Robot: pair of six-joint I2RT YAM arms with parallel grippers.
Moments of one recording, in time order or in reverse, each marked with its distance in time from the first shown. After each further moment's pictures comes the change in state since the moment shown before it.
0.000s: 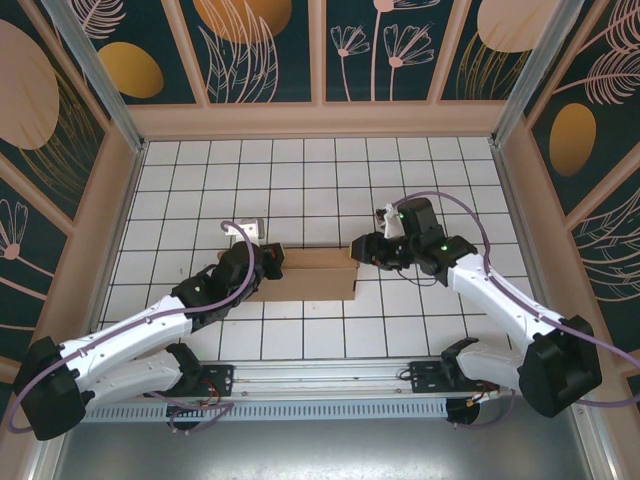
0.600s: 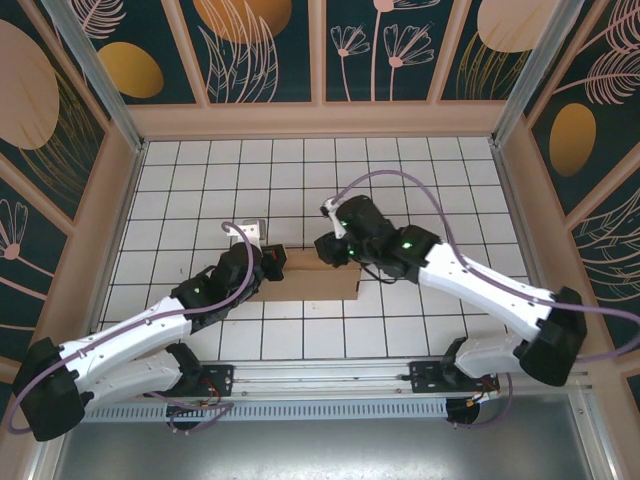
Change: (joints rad) left arm -0.001 -0.013 -0.012 0.022 0.038 0.000; right arm 0.433 0.170 0.328 -0.114 0.587 -0.299
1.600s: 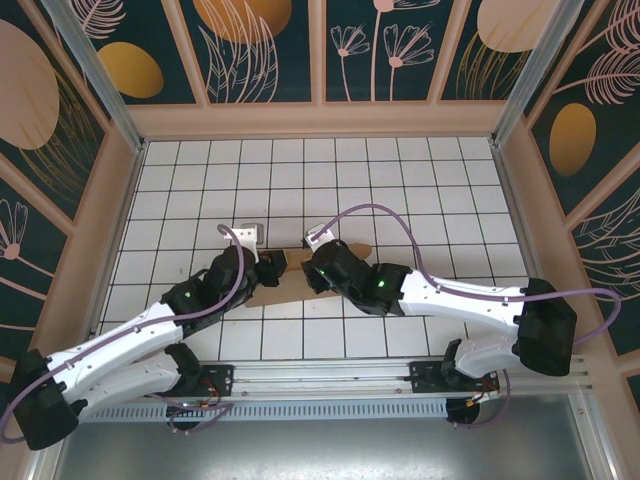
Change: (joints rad) left arm 0.002 -0.087 0.008 -0.098 0.060 0.013; right arm 0.212 0.017 -0.227 0.328 0.308 0.024
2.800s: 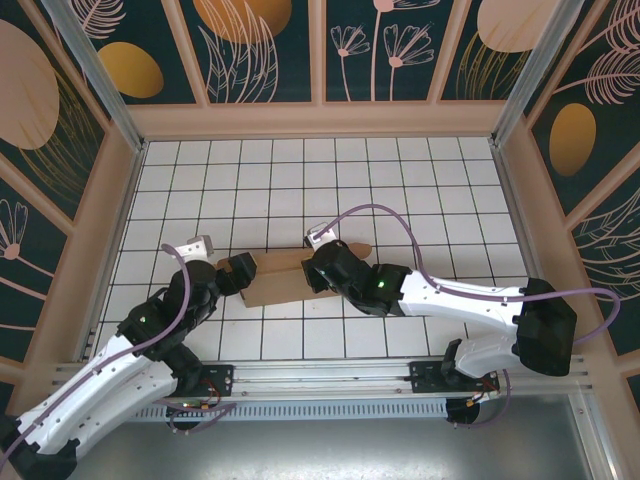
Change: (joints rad) left arm 0.137 -0.342 -0.054 -0.346 -0.116 -0.108; right arm 0.001 0.001 -0.010 0.022 0.002 0.050
